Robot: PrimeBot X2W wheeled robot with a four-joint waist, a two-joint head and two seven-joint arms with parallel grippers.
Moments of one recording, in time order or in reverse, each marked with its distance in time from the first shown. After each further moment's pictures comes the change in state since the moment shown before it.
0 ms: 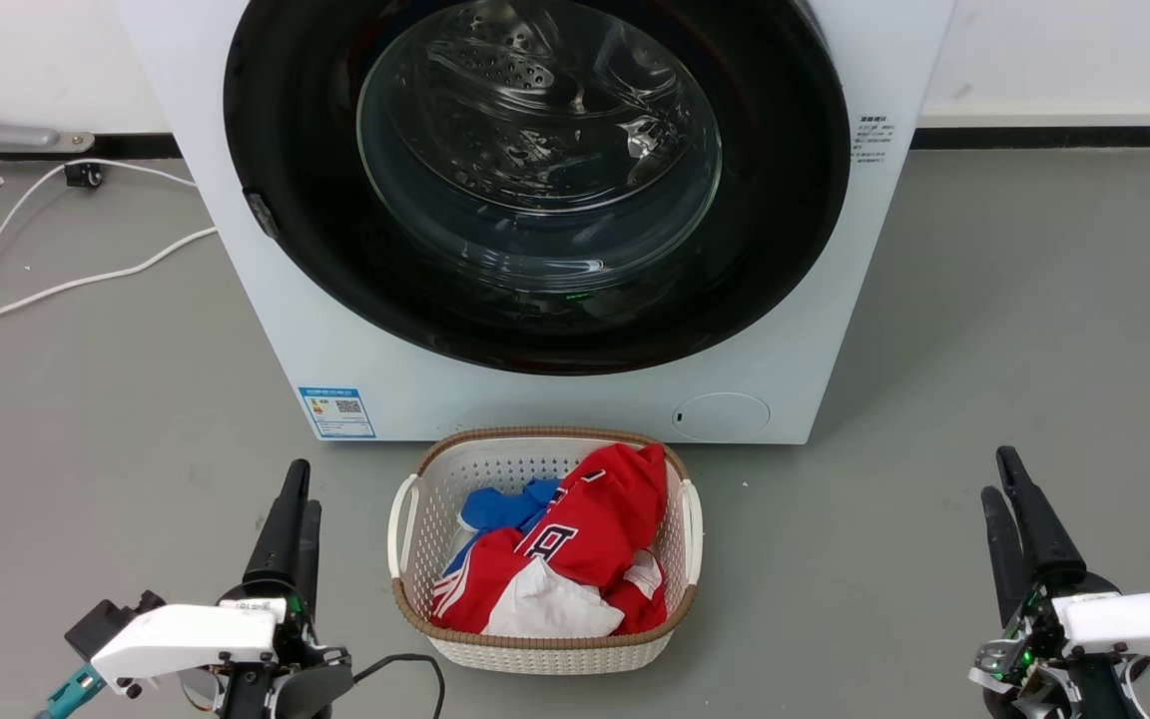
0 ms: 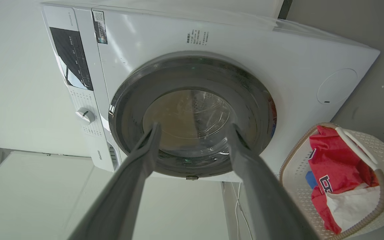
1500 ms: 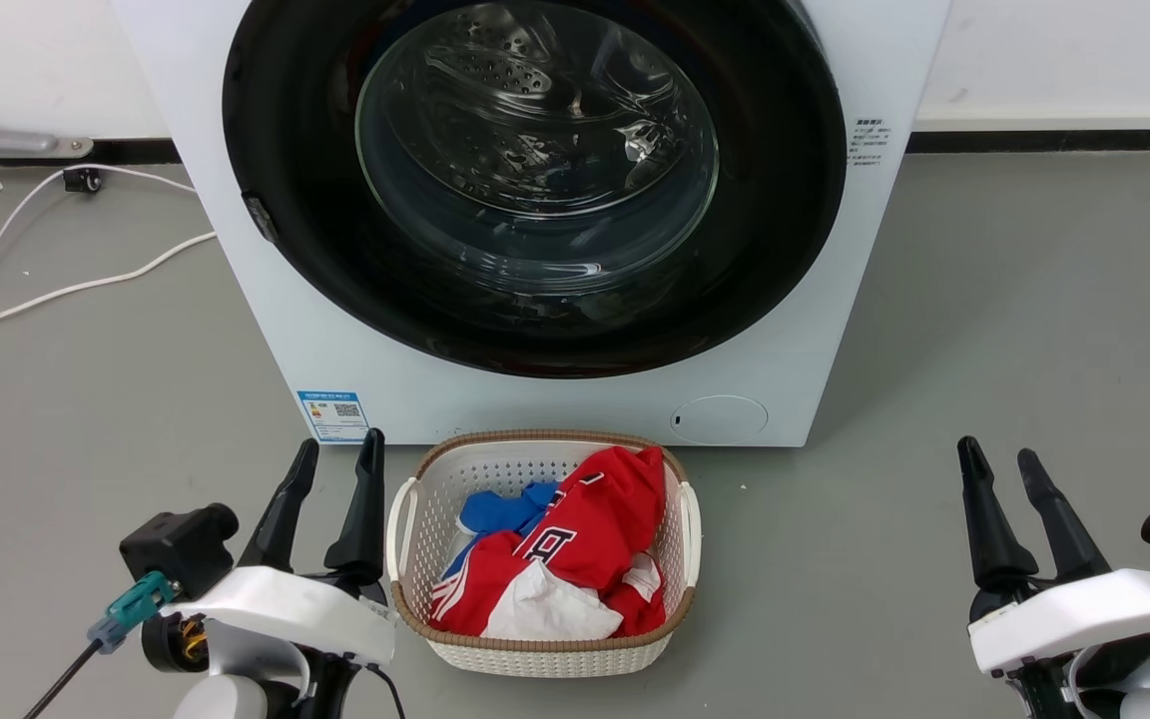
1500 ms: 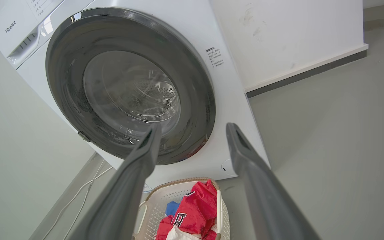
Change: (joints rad) left arm -0.015 0.084 -0.150 -0.094 0.964 0.026 -0.158; right arm 0.024 -0.029 0.037 -0.125 -0.956 0.000 -0.084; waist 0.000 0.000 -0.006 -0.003
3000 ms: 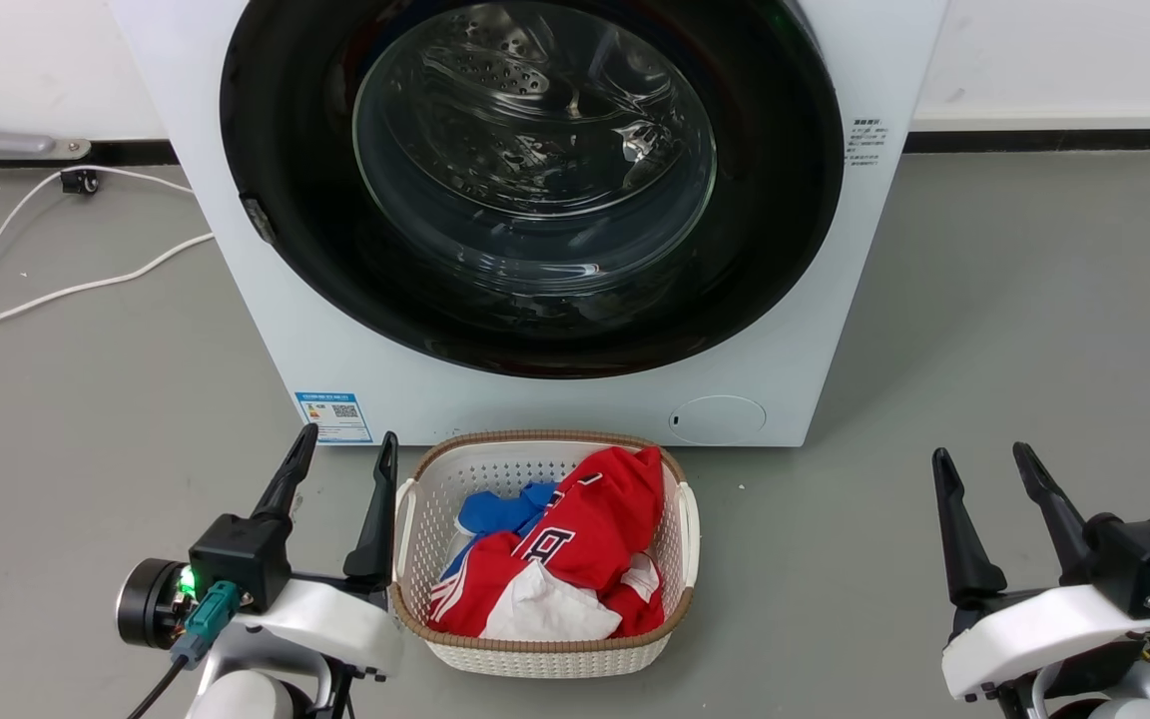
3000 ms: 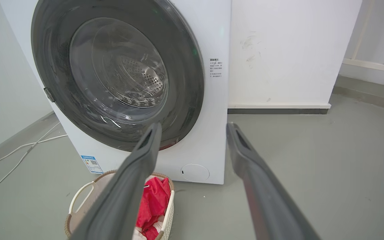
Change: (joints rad) left arm -0.024 0.047 -0.056 0.038 0.370 0.061 -0.108; right arm 0.035 0.024 0.007 -0.081 -0.416 0.000 -0.011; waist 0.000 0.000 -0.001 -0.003
